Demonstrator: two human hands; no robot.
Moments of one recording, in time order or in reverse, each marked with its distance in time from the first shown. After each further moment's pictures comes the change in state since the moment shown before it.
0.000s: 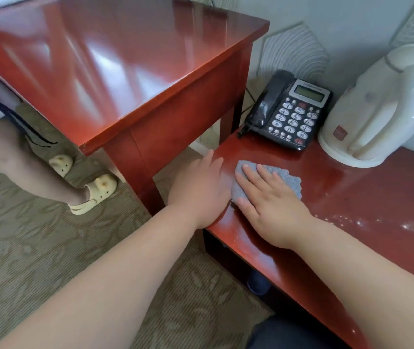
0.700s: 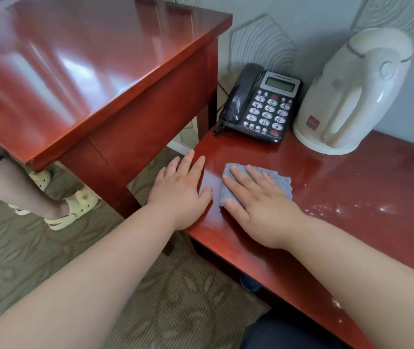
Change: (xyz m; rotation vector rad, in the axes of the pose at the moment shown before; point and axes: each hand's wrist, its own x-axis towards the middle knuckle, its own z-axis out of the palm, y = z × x) left_hand 0.009 -0.001 0.001 0.051 -0.042 0.055; right_hand -0.014 0.009 -0.002 0.052 -0.035 0.081
